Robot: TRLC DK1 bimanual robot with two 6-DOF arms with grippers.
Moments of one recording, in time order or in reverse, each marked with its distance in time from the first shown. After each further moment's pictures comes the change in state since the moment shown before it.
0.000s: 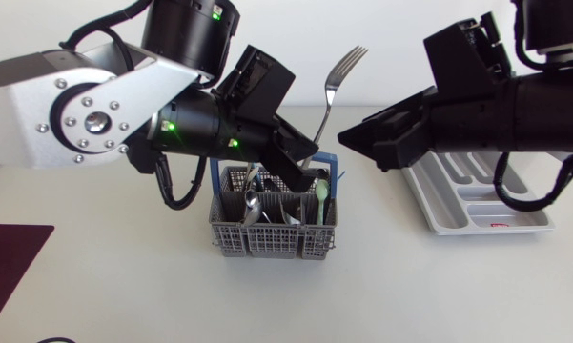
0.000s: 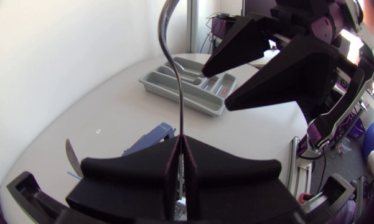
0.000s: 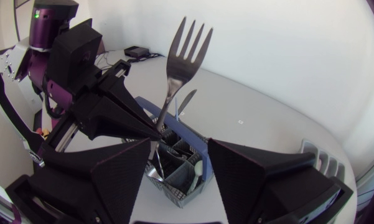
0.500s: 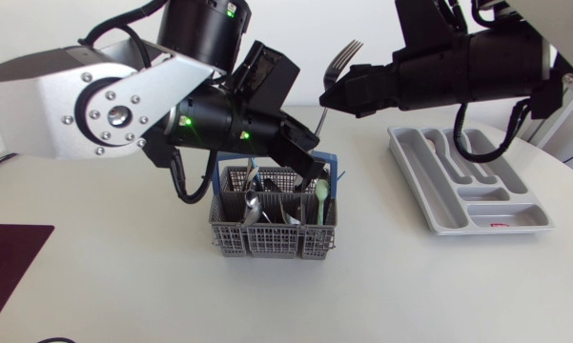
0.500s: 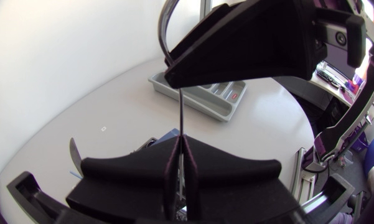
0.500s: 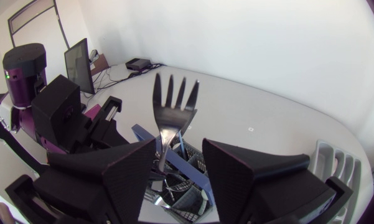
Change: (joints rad) left arm 0.000 0.044 0.032 0.019 -0.052 -0.056; right arm -0.061 0.205 0.177 0.037 -0.113 0.107
